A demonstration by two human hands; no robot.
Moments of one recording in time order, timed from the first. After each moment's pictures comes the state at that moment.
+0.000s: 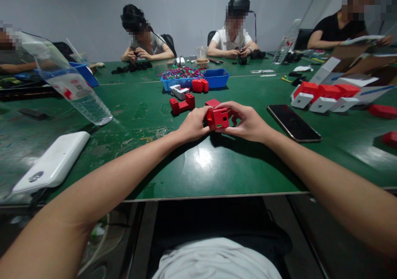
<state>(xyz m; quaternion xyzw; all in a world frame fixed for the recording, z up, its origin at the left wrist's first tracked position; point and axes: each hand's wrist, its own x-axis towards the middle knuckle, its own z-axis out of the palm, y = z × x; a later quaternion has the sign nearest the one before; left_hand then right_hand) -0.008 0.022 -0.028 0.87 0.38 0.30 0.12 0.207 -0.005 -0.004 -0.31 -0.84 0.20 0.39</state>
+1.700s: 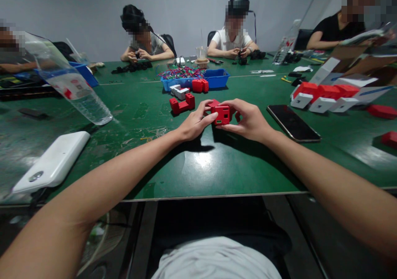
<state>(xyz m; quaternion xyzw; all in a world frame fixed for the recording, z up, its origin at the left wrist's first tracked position) -0.009 0.017 -0.024 0.79 0.33 0.37 0.36 0.211 -0.004 0.000 -0.33 -0.85 0.08 0.39</state>
